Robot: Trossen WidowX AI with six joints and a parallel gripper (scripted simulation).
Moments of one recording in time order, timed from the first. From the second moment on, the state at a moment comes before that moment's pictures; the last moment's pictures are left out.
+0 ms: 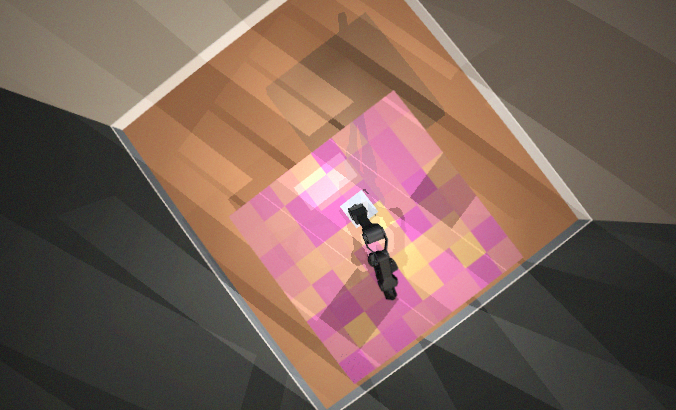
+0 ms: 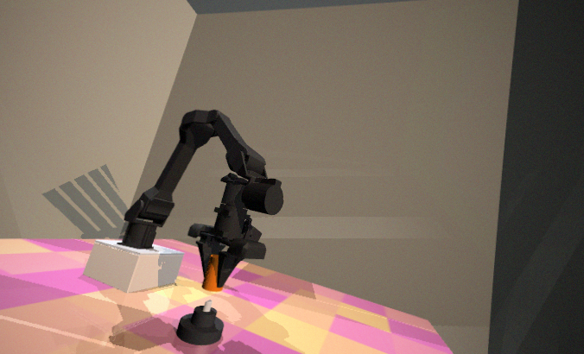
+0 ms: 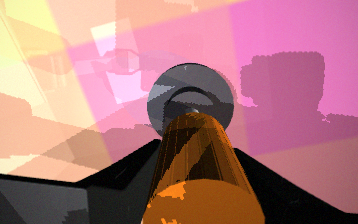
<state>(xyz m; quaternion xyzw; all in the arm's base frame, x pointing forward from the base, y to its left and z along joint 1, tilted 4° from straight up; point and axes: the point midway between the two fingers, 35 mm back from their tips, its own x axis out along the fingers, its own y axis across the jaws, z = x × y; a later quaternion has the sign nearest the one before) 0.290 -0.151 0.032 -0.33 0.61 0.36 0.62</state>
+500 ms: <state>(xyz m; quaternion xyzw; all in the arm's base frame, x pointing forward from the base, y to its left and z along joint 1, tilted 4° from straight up) 0.289 -0.148 0.031 -0.44 0.54 0.47 0.55</state>
